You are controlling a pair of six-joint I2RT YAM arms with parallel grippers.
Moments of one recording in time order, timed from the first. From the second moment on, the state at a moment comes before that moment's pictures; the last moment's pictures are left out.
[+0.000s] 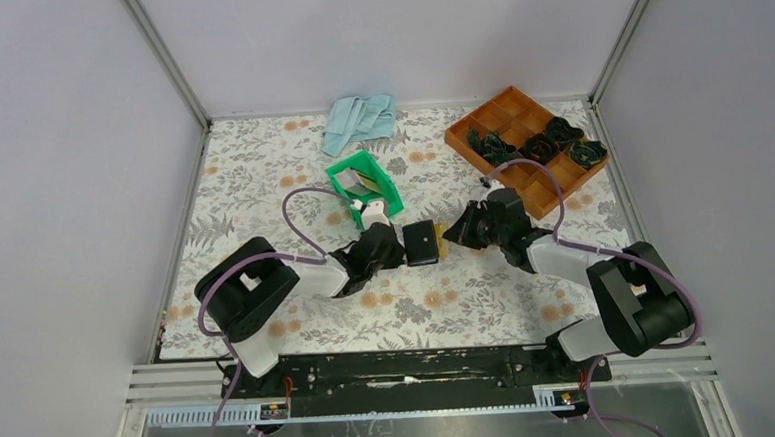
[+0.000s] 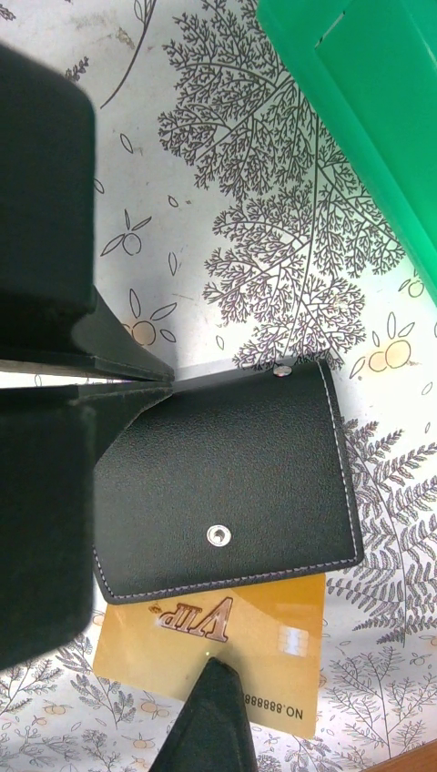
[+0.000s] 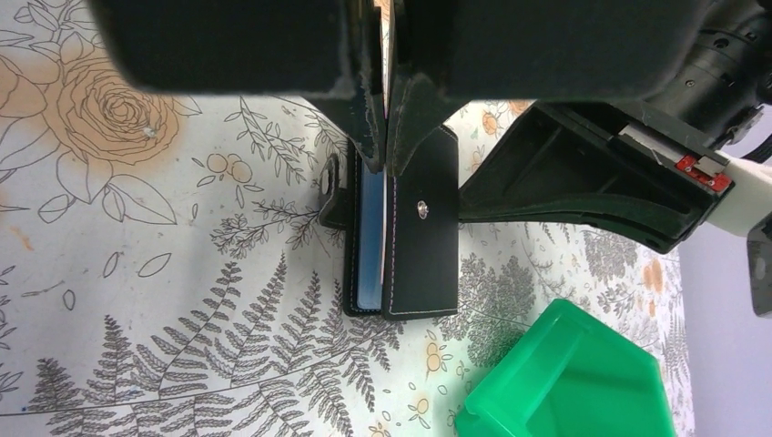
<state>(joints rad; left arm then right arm) -0.83 1.73 0.67 0.41 -0.26 -0.77 0.41 1.43 0.55 0.23 -0.26 0.71</state>
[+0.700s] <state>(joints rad) -0.83 1.73 0.67 0.42 -0.24 -0.77 0.37 1.51 0.48 0.49 -0.42 0.83</state>
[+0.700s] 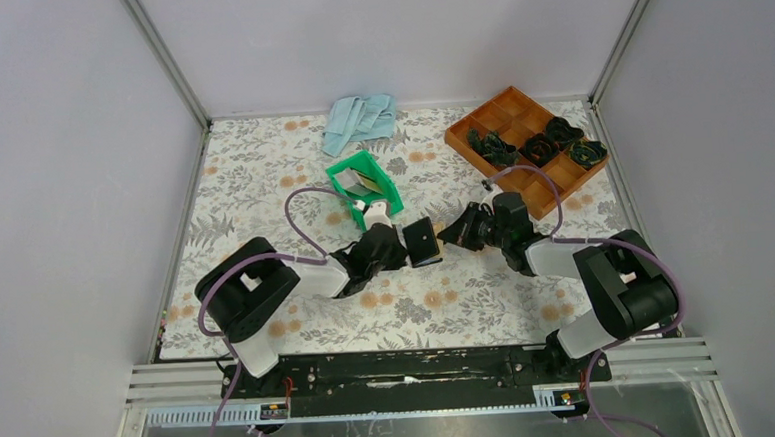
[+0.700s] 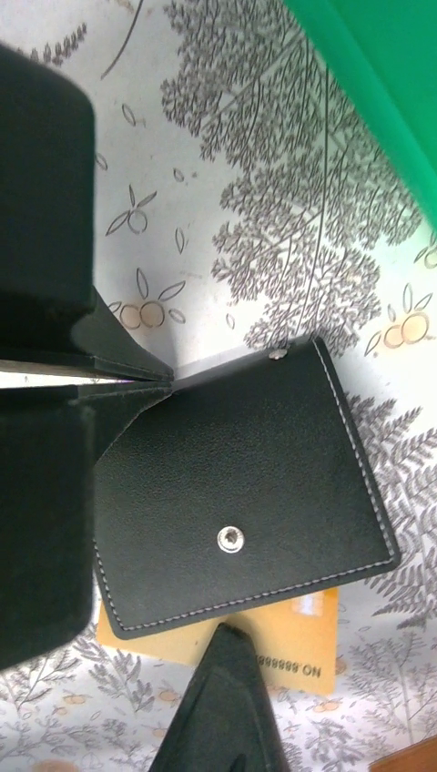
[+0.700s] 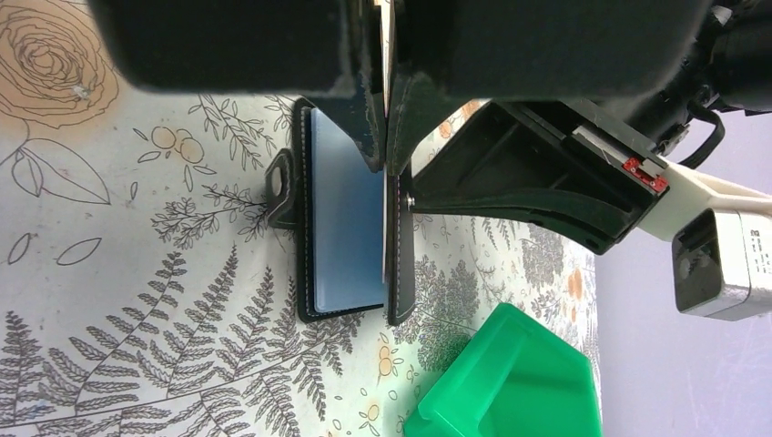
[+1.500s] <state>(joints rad) -0.87 1.78 0.71 0.45 -0.20 -0.74 0.39 1.43 0.52 0.38 -0.46 0.77</state>
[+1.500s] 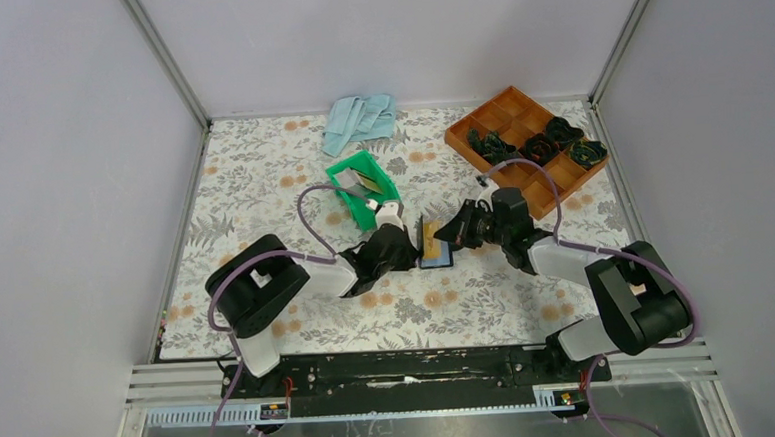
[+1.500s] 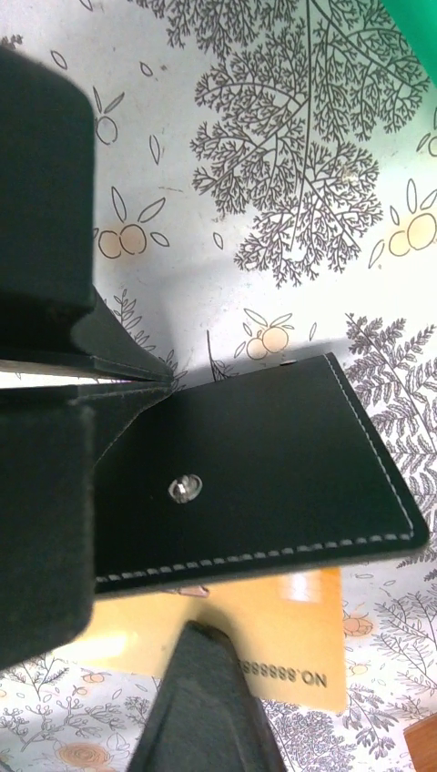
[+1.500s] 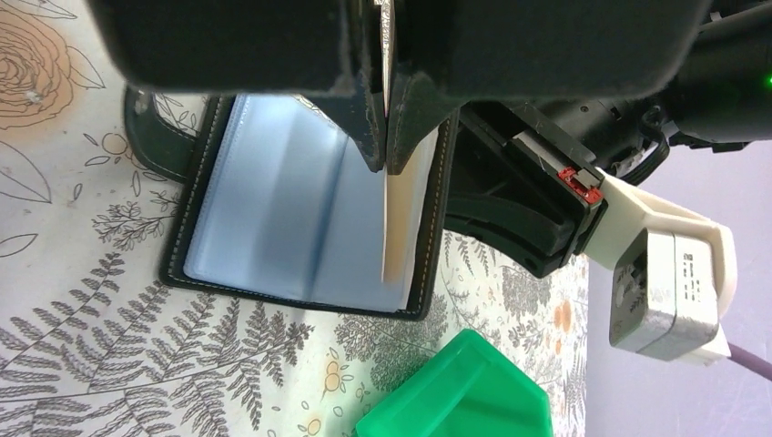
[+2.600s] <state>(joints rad) -0.87 1.75 0.68 0.43 -0.22 -0.74 0.48 1.56 0.57 0.35 -0.35 0.71</state>
